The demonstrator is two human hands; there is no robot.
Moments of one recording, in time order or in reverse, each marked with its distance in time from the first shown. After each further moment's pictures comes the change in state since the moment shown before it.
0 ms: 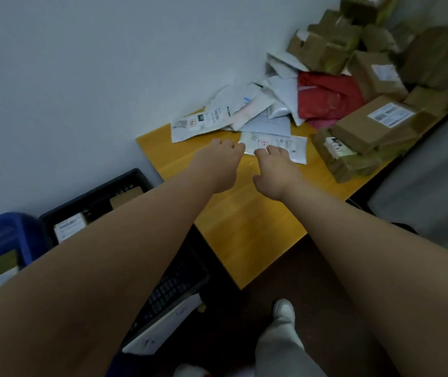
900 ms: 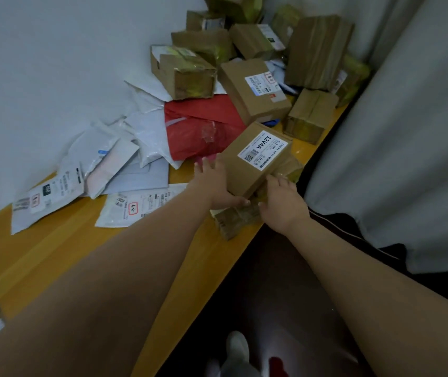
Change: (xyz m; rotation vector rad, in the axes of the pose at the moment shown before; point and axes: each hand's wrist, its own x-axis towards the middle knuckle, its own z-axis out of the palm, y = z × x) left_hand 0.321 0.242 0.027 -0.298 -0.373 -0.071; right_hand 0.079 0.359 -0.039 0.200 0.003 0.369
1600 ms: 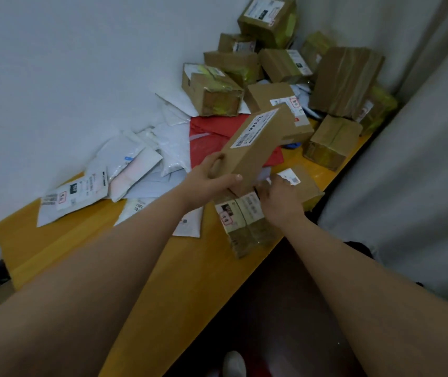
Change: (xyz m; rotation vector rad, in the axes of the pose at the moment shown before) left_hand -0.024 -0.046 -0.048 -0.870 0.114 0.084; right_hand 0.043 -0.039 -0.018 0.199 0.065 -0.066
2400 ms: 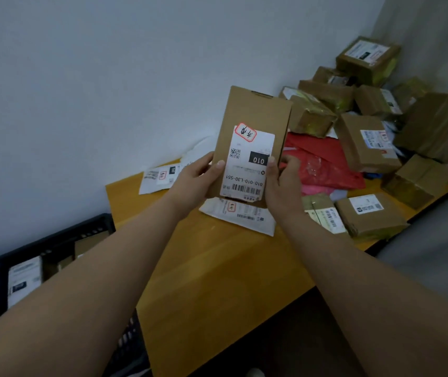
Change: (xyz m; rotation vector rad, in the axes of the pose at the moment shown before) left_hand -0.160 -0.069 -0.133 -0.296 0.369 0.135; right_hand -0.060 -0.177 0.069 0.705 0.199 -0.298
